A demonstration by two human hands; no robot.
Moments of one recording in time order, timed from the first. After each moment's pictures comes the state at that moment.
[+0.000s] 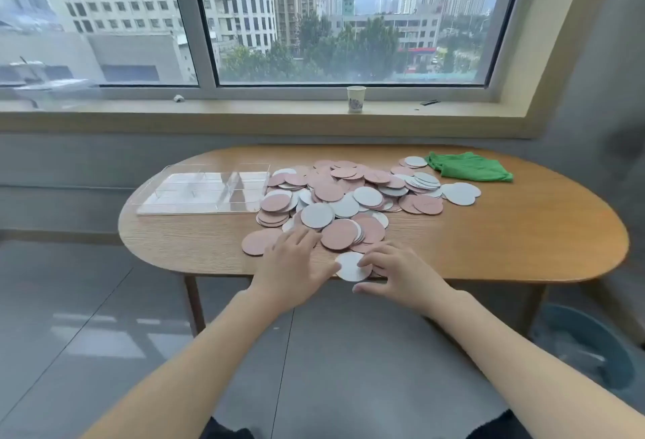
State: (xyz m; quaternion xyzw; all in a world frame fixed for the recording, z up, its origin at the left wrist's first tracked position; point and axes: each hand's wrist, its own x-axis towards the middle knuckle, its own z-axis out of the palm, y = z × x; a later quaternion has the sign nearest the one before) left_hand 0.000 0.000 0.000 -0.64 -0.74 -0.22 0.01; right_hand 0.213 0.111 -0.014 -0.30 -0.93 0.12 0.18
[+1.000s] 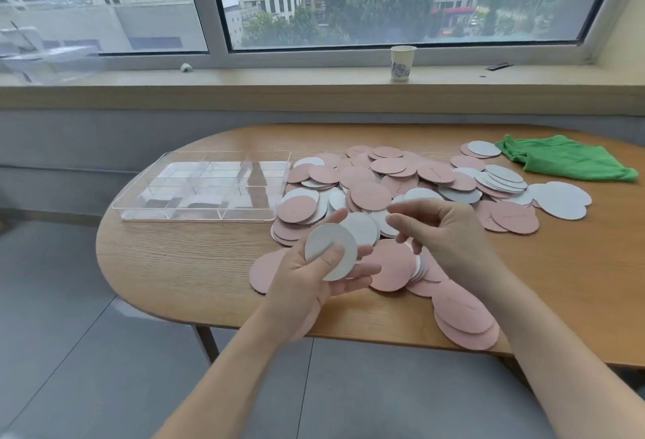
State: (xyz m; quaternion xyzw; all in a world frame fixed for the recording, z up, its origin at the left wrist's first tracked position) left_hand -0.050 0.061 -0.016 -0.36 -0.41 -0.65 -0.52; right_hand 0.127 0.191 0.021 -0.31 -0.71 0.50 0.38
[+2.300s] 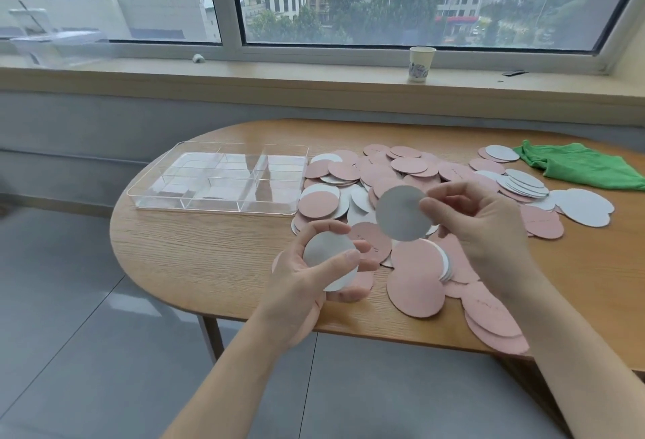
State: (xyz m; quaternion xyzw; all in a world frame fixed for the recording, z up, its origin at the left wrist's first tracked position) left_hand -0.073 0.035 -0.009 -0.33 -0.43 -0.67 -0.51; right_hand 0.110 0.179 0.030 -0.34 -0.67 0.47 0.46
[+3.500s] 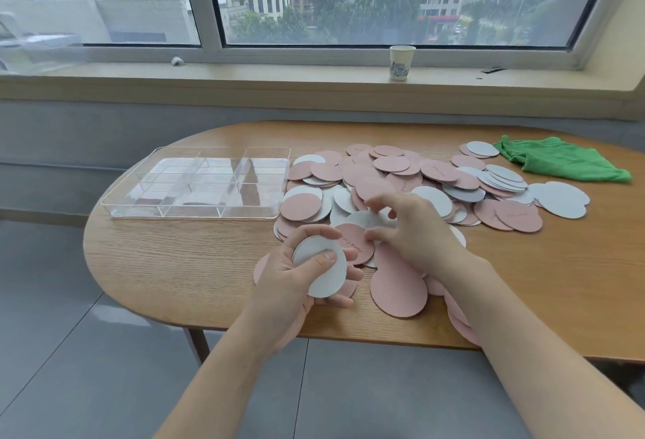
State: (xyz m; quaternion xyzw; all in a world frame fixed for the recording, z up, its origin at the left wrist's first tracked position) left_hand -0.070 0.041 -0.012 -0.33 -0.43 -0.66 -0.52; right_hand 0.075 0.212 -0.002 -0.38 -0.87 0.21 0.24
